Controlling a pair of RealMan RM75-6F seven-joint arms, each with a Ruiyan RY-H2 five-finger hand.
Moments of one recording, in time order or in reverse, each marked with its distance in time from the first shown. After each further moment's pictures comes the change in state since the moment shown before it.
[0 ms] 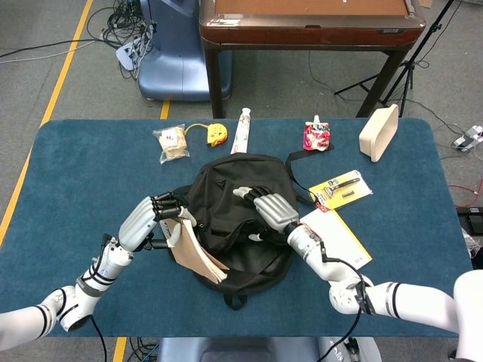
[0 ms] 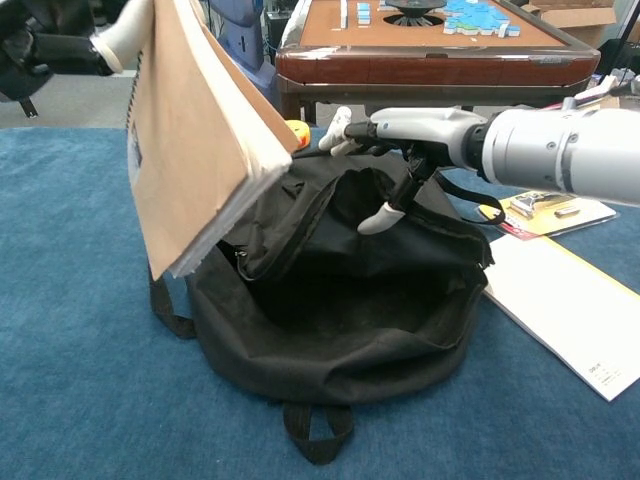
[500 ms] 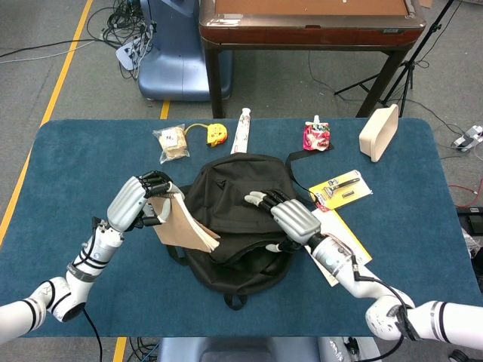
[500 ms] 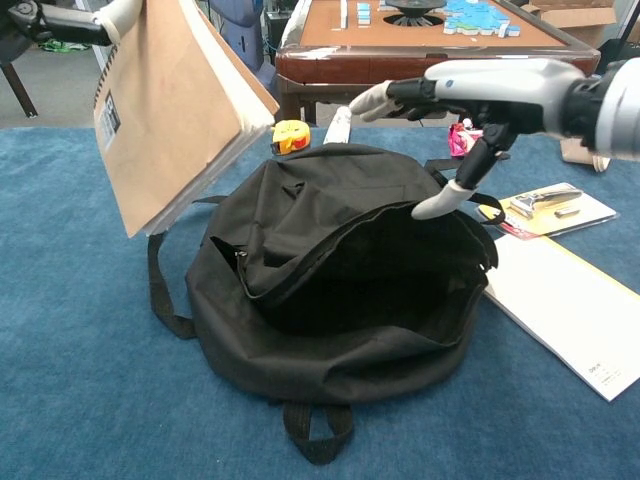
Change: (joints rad) left arm -0.008 0.052 -0.091 0.005 -0.086 -0.138 0.092; right arm -0.136 0.229 -0.058 -0.238 -0.258 0.121 0.109
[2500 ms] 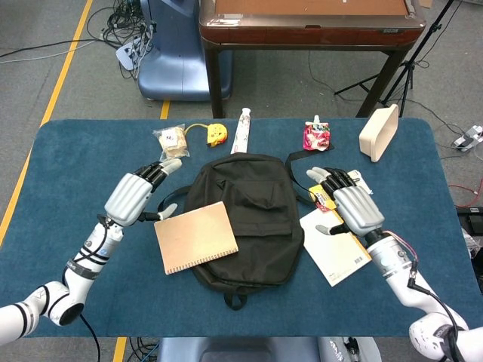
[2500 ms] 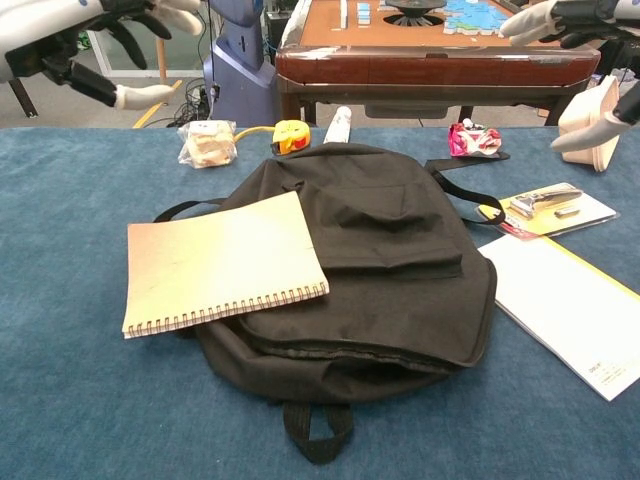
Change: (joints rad) left arm 0.041 0.079 -0.042 -0.153 -0.153 -0.215 0.488; right arm -0.179 0.184 -0.025 -0.042 -0.035 0.206 0.026
